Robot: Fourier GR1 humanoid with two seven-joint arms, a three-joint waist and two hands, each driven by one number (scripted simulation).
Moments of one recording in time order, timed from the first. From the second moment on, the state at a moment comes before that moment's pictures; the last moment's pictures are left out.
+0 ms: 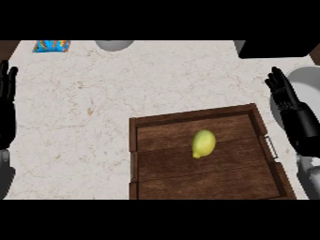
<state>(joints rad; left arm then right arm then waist) -0.18 0.46 -0.03 -1.60 0.36 0.37 -0.16 -0.19 -0.46 0.19 -1.50 -0.22 -0.13 -0.23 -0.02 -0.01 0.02</state>
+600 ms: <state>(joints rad) -0.18 0.45 -0.07 -1.56 0.38 0.32 -0.07 -0.11 -0.73 0.10 -1.82 0.14 -0.22 -0.37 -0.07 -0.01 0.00</state>
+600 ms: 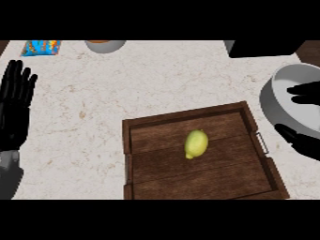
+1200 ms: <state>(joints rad) -0.24 0.42 -0.09 -1.54 0.37 0.30 -0.02 0.28 -0.77 0.18 -2.11 0.68 -0.35 -0.32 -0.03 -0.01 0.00</state>
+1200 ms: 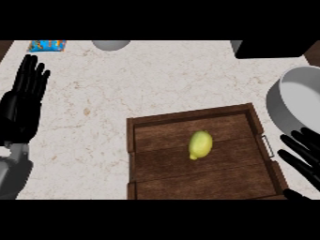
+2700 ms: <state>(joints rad) -0.25 0.33 -0.02 -1.53 0.28 0.20 -0.01 0.04 -0.28 0.61 -1.85 1.43 0.04 0.25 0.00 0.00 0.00</state>
